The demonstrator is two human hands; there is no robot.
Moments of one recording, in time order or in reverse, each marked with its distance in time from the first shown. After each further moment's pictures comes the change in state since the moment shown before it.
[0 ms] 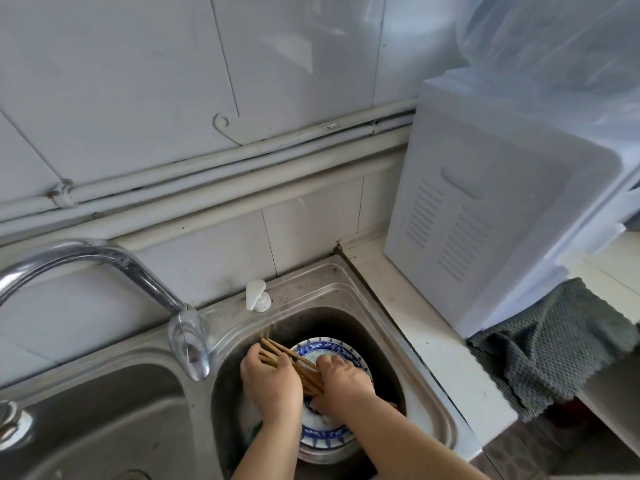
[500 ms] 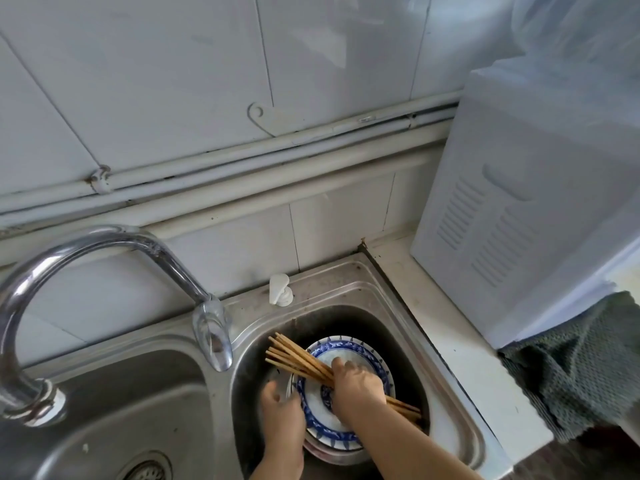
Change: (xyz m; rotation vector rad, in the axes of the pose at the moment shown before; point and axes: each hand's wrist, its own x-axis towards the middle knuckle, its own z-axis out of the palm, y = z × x) left_hand -0.003 -0.045 -0.016 -0.139 -0.130 -0.339; right_hand 0.009 -0.013 0.017 -0.088 0.058 0.029
